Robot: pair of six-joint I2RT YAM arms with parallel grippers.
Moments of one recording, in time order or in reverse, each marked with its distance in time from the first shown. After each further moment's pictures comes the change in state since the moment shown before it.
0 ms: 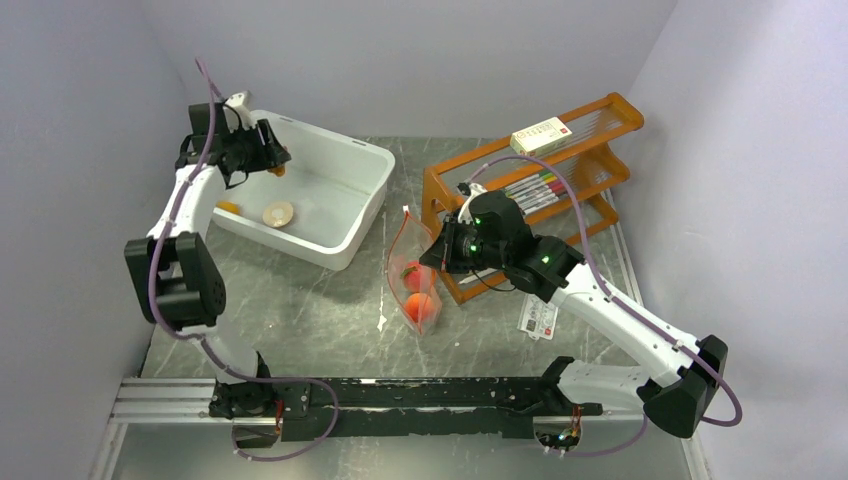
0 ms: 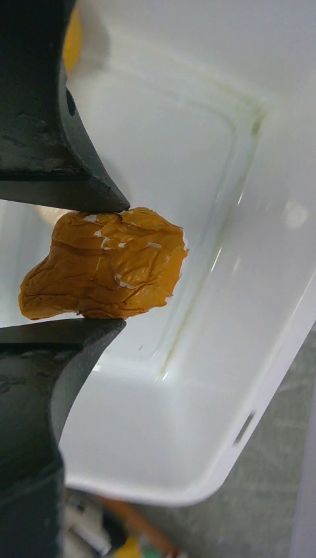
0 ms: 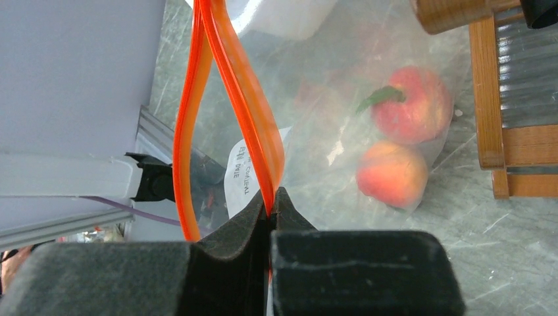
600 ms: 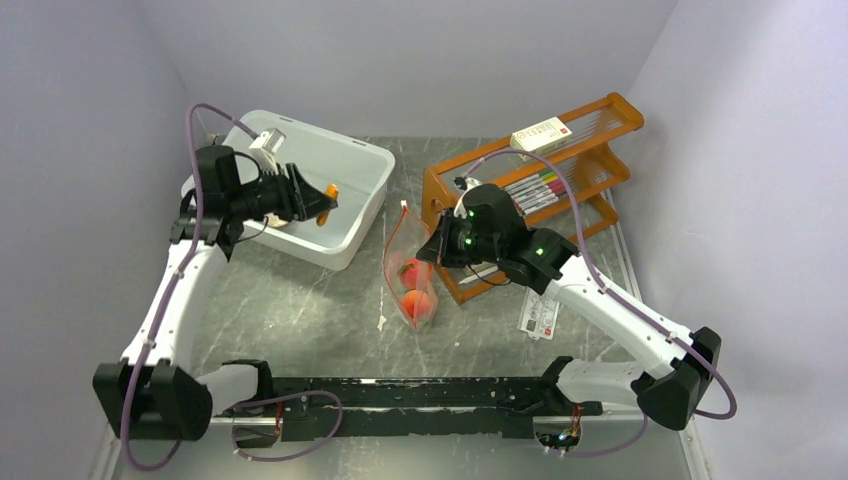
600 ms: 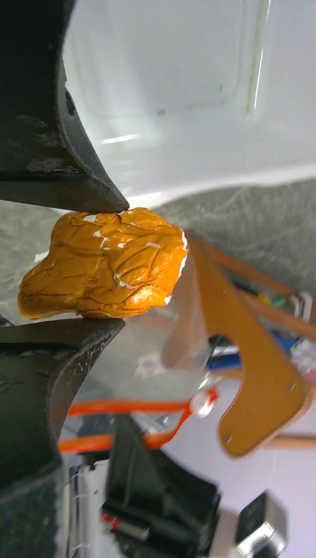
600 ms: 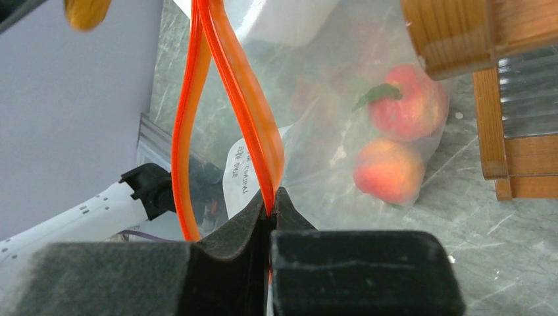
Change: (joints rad) left arm -0.148 -0.597 -0.418 -0.034 0.439 -0.162; right arm 0.000 0.049 0.056 -0.027 0.013 0.027
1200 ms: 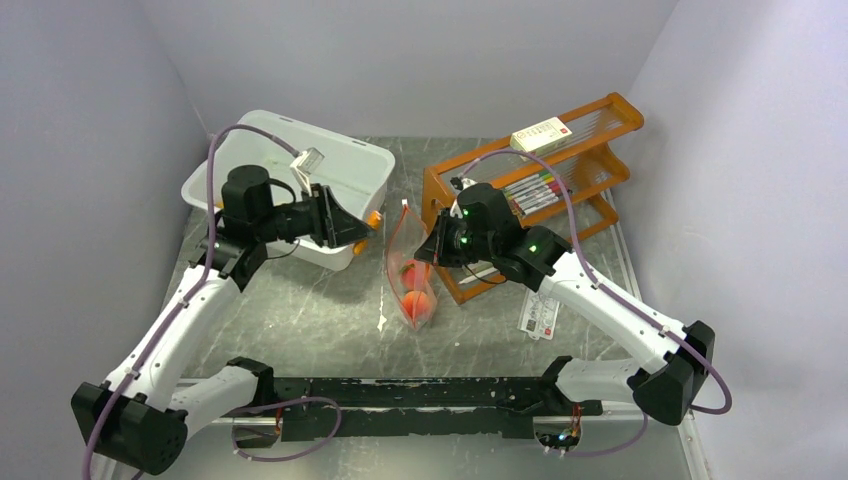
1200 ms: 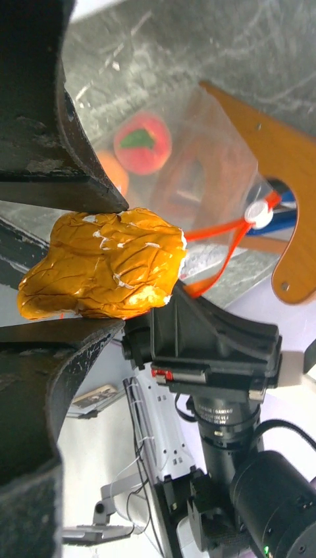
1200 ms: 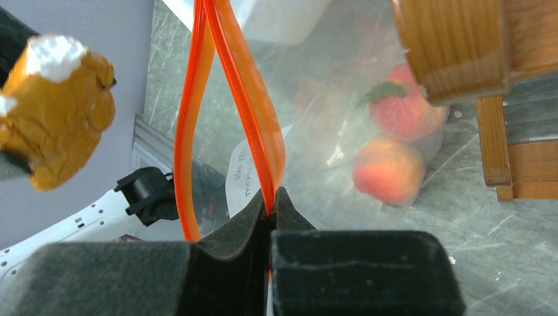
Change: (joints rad) left arm -0.285 -0.171 -0.110 0.111 0.036 -0.259; right arm 0.000 0.036 0.008 0.002 0.006 0.006
